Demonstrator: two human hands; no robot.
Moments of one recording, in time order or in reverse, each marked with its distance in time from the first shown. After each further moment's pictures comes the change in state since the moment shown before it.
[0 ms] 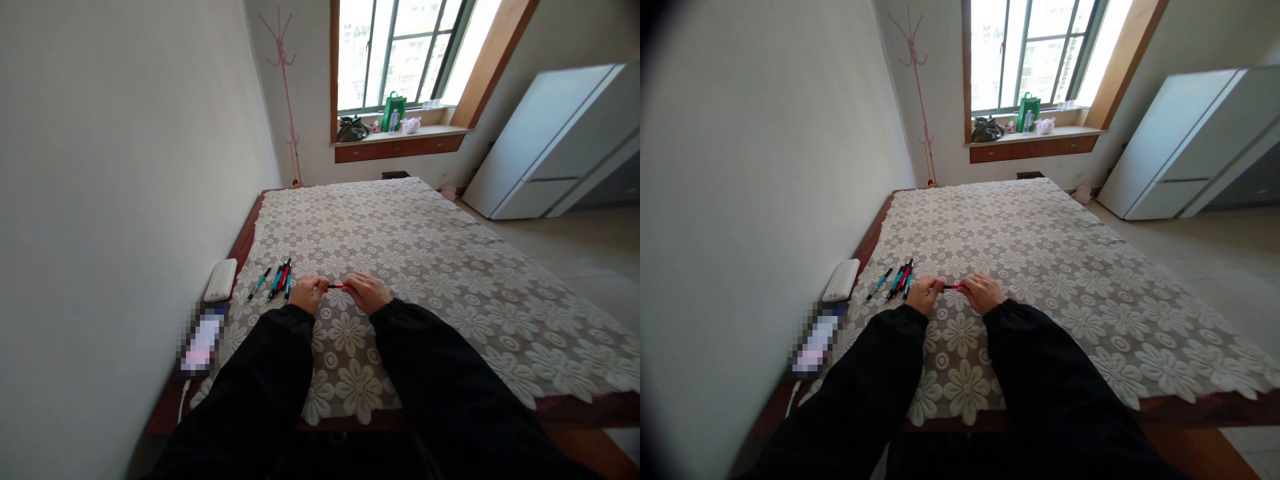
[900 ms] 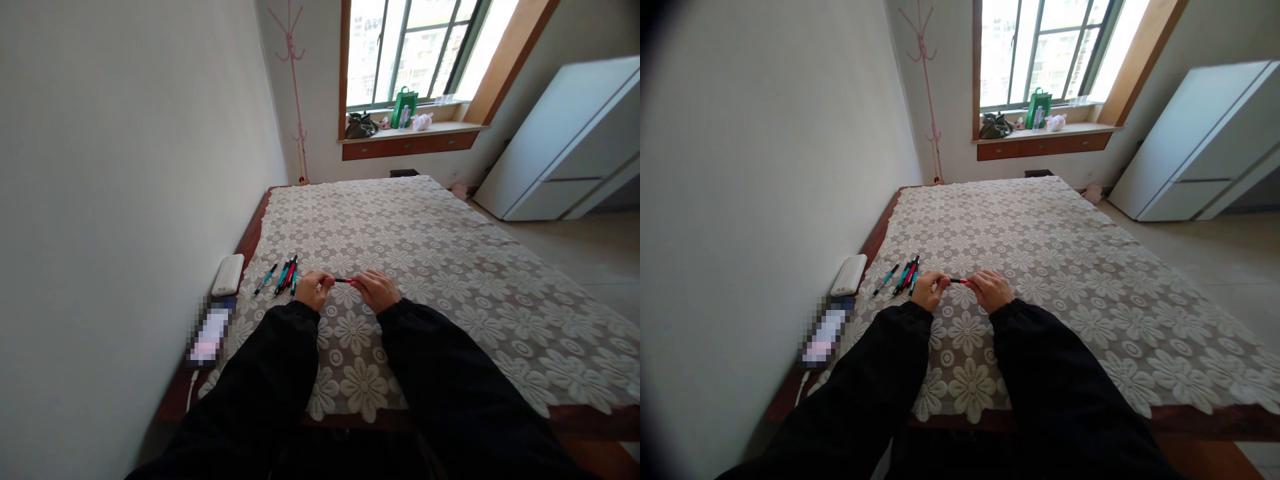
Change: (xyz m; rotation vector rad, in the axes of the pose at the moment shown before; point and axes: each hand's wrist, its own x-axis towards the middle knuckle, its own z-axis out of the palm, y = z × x) left_hand -0.003 0.002 -0.002 0.014 0.067 -0.004; right_hand -0.001 -0.001 -0.005 -0.035 0.058 0.036
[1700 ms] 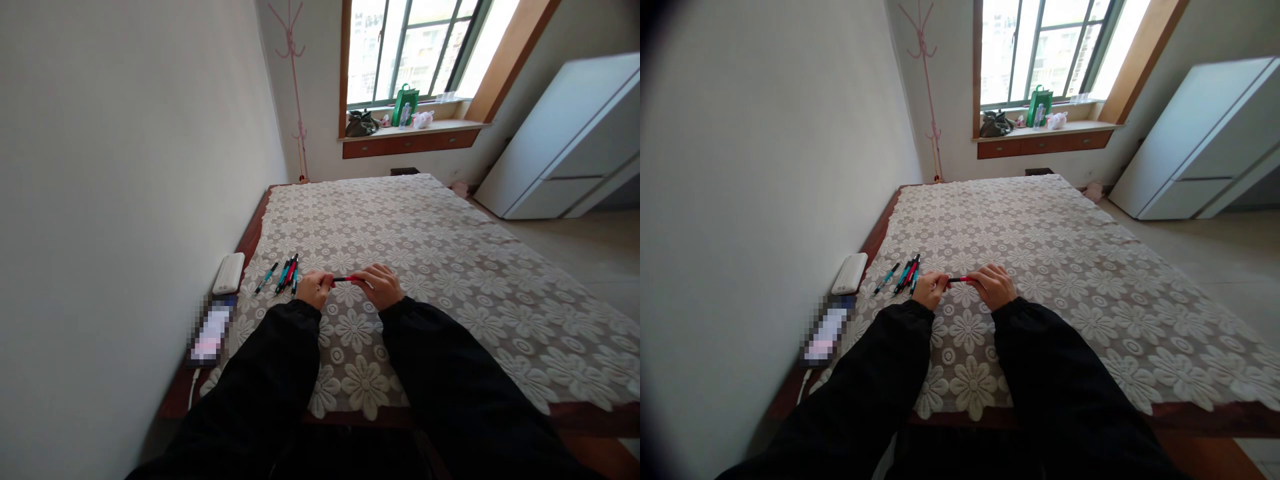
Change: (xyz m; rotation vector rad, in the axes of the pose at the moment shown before) left_hand 0.000 0.008 -0.004 0.044 -0.098 -0.084; right_hand 0.000 0.002 -0.001 -0.031 0.196 -0.072
